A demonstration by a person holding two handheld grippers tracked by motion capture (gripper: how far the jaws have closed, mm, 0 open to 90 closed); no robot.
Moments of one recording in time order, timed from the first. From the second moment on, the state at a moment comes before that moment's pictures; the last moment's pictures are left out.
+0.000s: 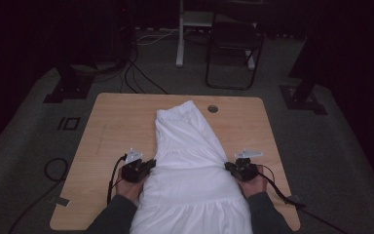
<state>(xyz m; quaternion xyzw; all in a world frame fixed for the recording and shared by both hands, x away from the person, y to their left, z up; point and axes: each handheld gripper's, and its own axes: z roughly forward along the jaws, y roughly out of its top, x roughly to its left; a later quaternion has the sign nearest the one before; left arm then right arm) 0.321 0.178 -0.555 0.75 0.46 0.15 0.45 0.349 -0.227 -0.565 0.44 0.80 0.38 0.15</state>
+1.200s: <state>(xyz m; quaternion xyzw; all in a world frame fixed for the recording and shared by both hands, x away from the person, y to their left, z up) 0.353 0.164 -0.531 0.75 0.43 0.18 0.47 0.453 -0.197 -0.553 0.47 0.78 0.37 0.18</state>
